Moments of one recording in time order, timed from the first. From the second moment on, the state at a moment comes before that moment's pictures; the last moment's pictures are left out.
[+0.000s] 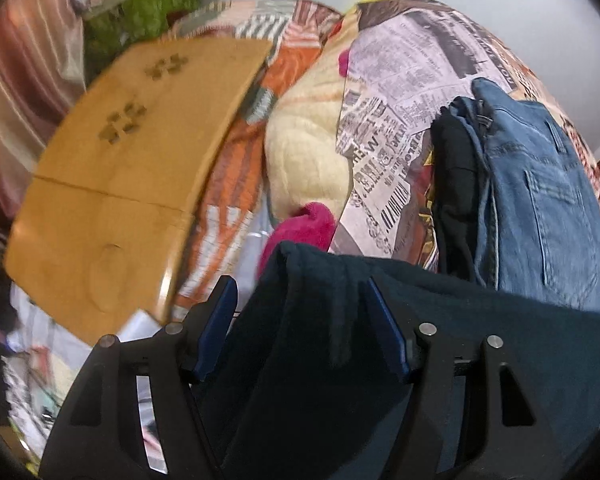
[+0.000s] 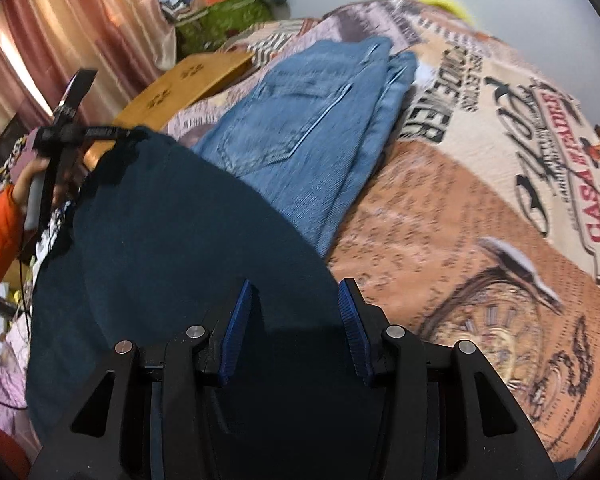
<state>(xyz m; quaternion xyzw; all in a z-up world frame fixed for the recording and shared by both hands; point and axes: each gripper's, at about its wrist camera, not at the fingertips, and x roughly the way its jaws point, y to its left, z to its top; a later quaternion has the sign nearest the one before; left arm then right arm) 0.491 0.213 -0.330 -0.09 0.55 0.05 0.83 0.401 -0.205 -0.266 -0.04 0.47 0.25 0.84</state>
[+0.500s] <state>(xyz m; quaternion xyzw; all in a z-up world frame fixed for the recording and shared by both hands) 0.489 0.210 -0.326 -0.10 0.53 0.02 0.84 0.406 -0.200 -0.273 -0.06 0.46 0.25 0.85</state>
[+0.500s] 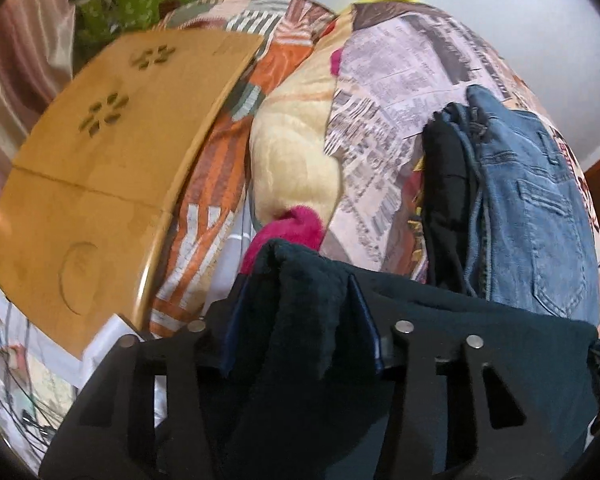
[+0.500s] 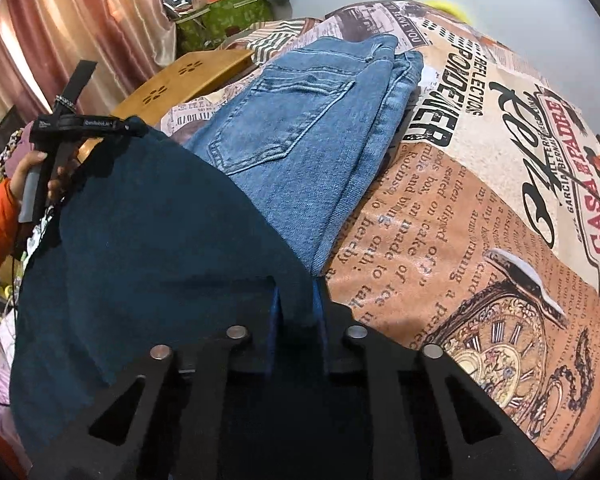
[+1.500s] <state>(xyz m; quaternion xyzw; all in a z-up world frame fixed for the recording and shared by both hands) 0.339 0.207 -0.184 -0.08 0.44 0.01 0.90 0.320 -0.207 -0.187 -0.02 0.35 0.21 0.91</state>
